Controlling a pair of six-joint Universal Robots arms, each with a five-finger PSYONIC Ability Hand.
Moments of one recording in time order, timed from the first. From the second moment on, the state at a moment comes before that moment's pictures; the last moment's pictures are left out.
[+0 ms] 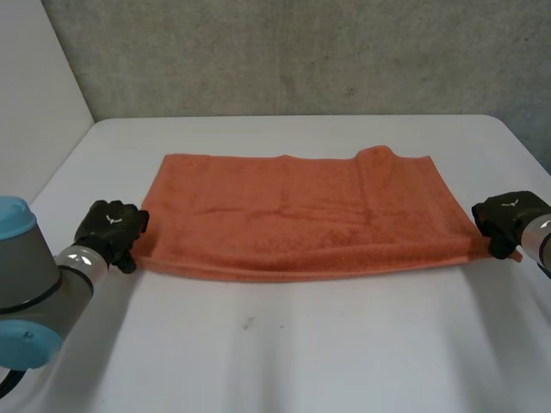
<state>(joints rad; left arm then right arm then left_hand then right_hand) 4.57 -2.03 -1.79 3.50 -1.42 3.70 1.57 -1.08 1.49 0.11 1.41 2.52 0.58 0.58 0.59 0.58 0.40 0.96 1.18 1.18 1.19 0.99</state>
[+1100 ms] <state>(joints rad) 4.55 -1.97 -1.64 3.36 -1.42 3.76 1.55 -0.96 1.27 0.35 1.49 2.39 1.14 1.20 1.19 1.20 0.97 0.96 1.18 1.18 1.19 0.99</state>
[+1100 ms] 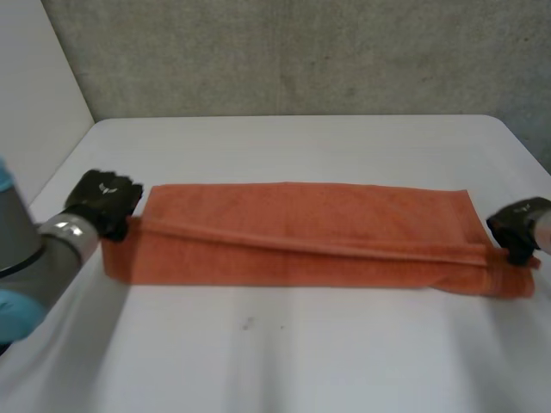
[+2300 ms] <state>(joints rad) 4.42 -2.04 -1.56 3.75 -1.46 3.75 1.63 -1.06 1.18 0.08 1.49 2.78 0.19 0.20 0.21 0.20 0.05 0.25 0.29 0.29 0.29 0.12</state>
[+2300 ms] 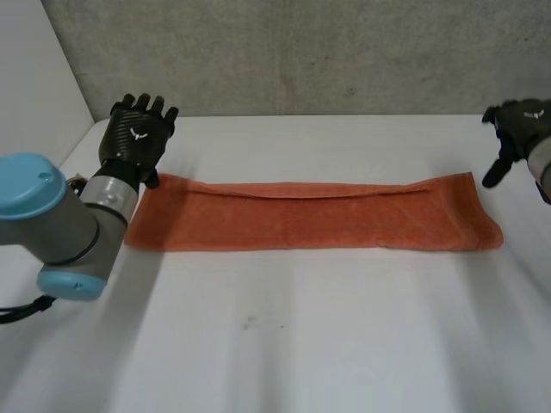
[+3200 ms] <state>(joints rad) 4.44 -2.52 -0.98 3.28 -1.37 3.64 1.66 -0.48 0.56 0.27 1.36 2.81 0.20 0.20 0.21 0.20 0.05 0.20 0.21 0.21 0.23 0.06</state>
